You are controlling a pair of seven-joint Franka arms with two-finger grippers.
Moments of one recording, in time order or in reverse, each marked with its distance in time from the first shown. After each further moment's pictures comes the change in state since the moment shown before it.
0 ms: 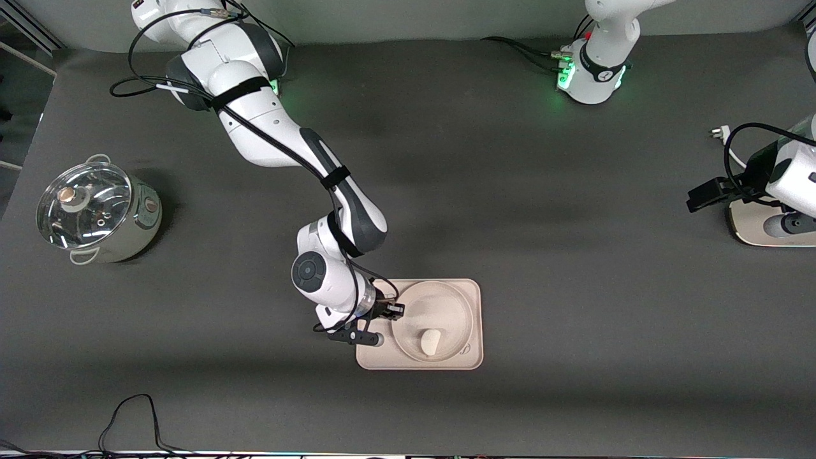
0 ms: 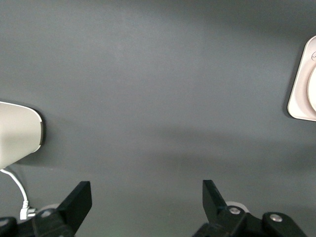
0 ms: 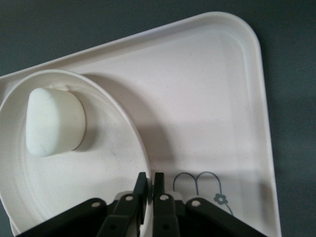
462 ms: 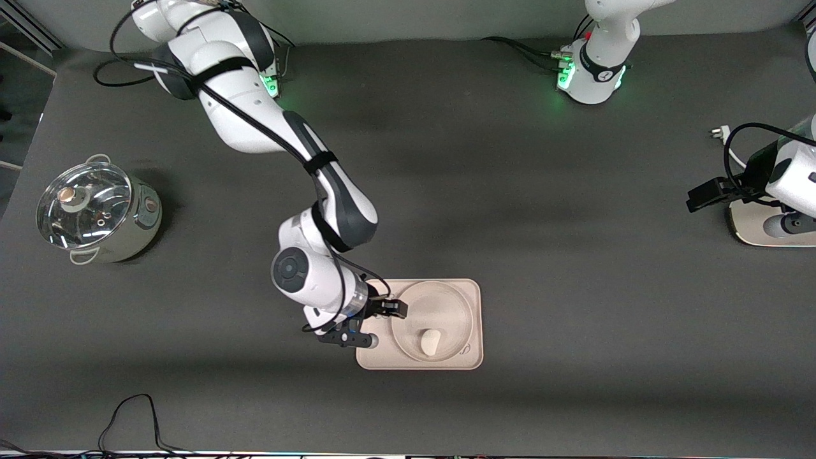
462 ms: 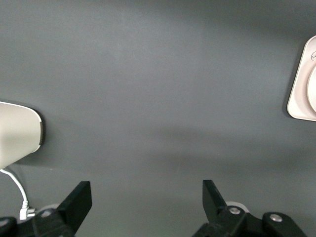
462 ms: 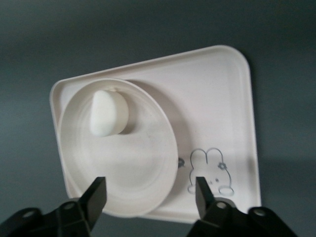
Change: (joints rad) left arm 0.000 0.000 0.000 0.000 -0.002 0.000 0.000; right arm -0.026 -0.137 -0.019 0.034 0.002 -0.214 0.000
